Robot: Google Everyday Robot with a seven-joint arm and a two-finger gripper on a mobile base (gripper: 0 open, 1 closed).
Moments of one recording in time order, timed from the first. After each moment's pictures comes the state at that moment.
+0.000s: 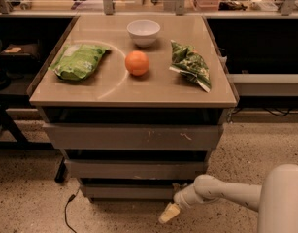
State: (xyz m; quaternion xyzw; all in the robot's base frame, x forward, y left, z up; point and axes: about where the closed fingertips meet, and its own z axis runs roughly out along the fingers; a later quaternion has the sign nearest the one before) arm 0.493 -0.088 0.242 -0.48 0.82 0.24 0.22
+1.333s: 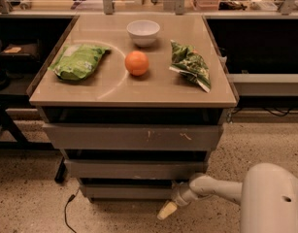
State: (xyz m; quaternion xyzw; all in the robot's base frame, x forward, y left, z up) arm 0.519 -0.089 0.193 -0.49 0.82 0.23 0.21
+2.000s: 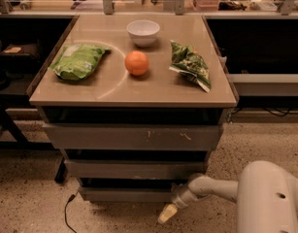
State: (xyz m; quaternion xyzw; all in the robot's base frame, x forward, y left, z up) arm 0.510 -0.086 0.187 -0.50 0.81 0.24 0.19
